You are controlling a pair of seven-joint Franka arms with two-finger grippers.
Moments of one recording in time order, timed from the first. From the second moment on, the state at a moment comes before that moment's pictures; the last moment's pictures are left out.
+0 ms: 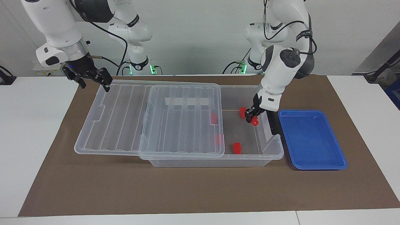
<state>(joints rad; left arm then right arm) -0.20 0.13 -0.16 -1.93 -0.12 2.14 -0.73 -0.01 0.03 0.02 -1.55 -0.02 1.55 0.21</state>
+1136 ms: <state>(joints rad) -0.26 0.24 -0.16 -2.11 -0.02 2.38 -0.65 -0.01 0.02 0.01 -1.56 -0.02 1.60 0.21</state>
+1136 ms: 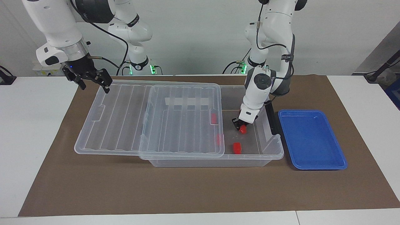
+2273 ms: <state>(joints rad) -0.27 0.24 -0.16 -2.03 -0.02 2.23 -0.66 -0.06 0.00 0.01 -1.64 -0.02 1.73 0.21</state>
